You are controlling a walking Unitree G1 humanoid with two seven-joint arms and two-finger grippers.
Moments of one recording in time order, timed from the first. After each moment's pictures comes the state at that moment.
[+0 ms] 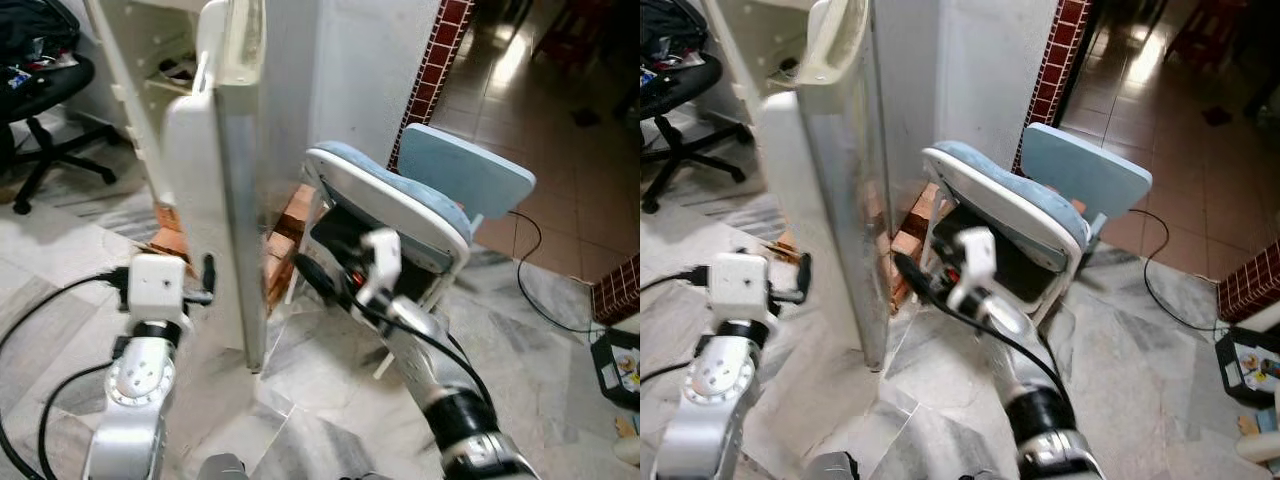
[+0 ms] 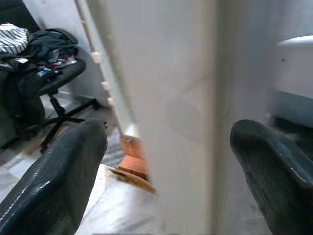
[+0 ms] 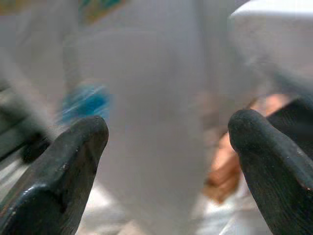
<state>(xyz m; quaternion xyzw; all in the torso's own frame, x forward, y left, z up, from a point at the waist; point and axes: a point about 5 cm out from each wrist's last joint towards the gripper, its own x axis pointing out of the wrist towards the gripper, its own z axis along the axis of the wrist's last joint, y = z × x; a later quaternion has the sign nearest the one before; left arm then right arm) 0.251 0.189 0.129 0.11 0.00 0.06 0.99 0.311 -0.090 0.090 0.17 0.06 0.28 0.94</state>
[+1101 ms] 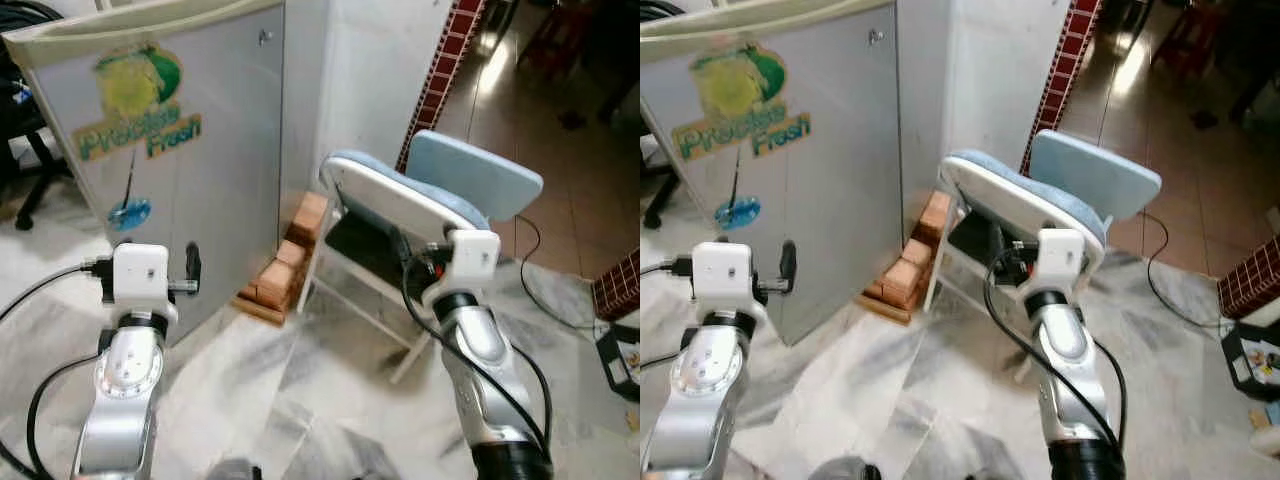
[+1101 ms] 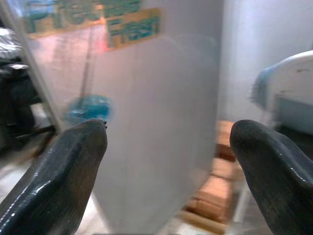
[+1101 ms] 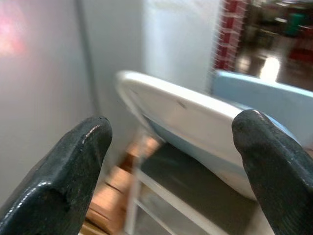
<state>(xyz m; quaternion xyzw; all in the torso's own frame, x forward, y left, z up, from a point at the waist) 0.250 0.180 0.121 0.08 0.00 0.04 1.00 0.279 -0.169 0.105 0.02 0.01 0.02 1.00</state>
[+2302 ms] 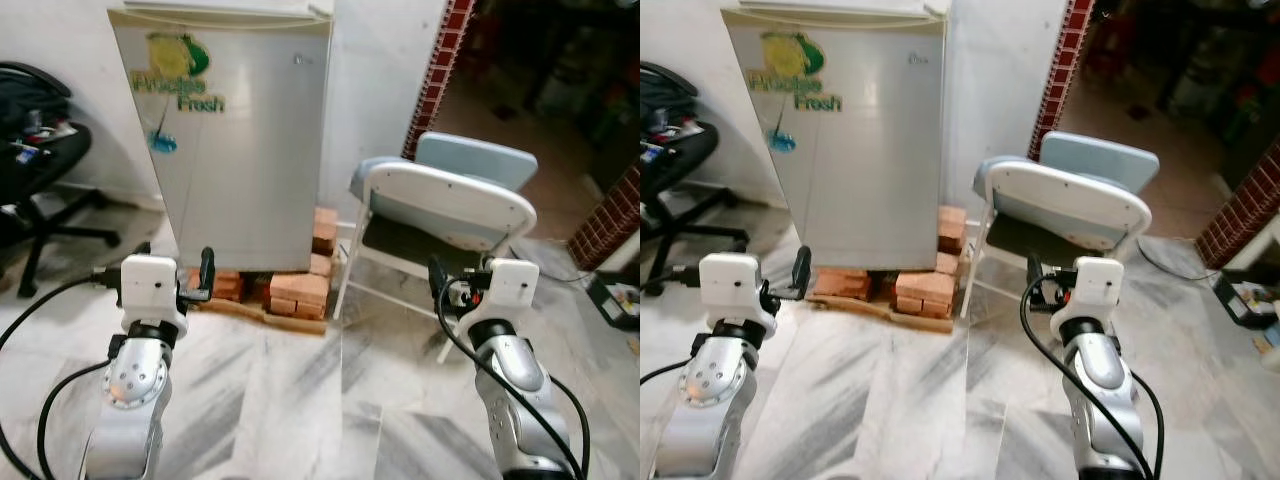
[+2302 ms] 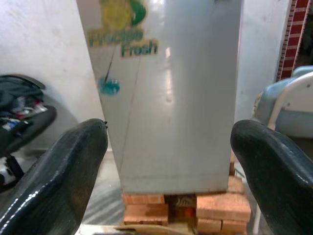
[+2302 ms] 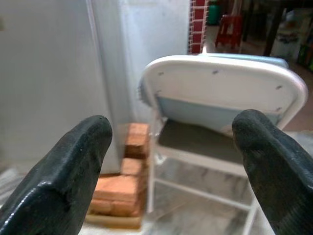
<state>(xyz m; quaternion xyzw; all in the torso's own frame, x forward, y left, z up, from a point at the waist) 0.250 0.198 0.126 0.08 -0.03 0.03 1.00 0.271 -0.165 0.099 0.06 0.02 0.02 1.00</state>
